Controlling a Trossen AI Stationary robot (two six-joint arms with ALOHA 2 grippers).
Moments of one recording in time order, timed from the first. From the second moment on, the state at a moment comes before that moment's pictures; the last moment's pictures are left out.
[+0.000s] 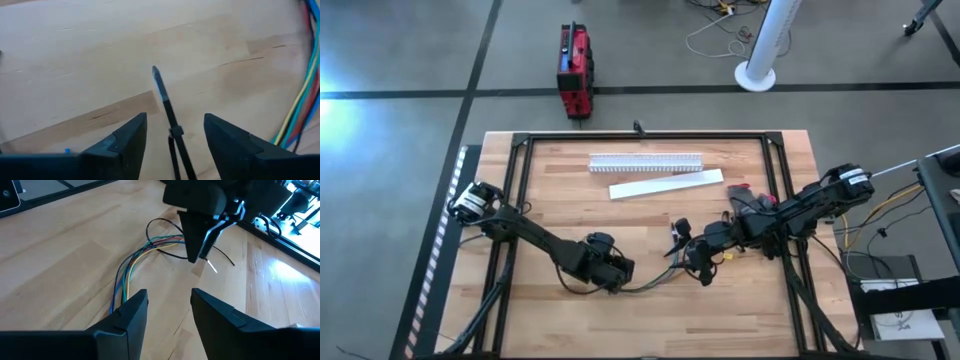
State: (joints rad) left arm -0.45 1.79 1.13 -0.64 -0.41 -1.68; right arm 0.25 1.60 0.56 0.56 -0.05 -0.39
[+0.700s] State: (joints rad) left arm -0.44 1.79 1.13 -0.62 -0.41 -1.66; right arm 0.25 1.60 0.56 0.56 -0.13 -0.39
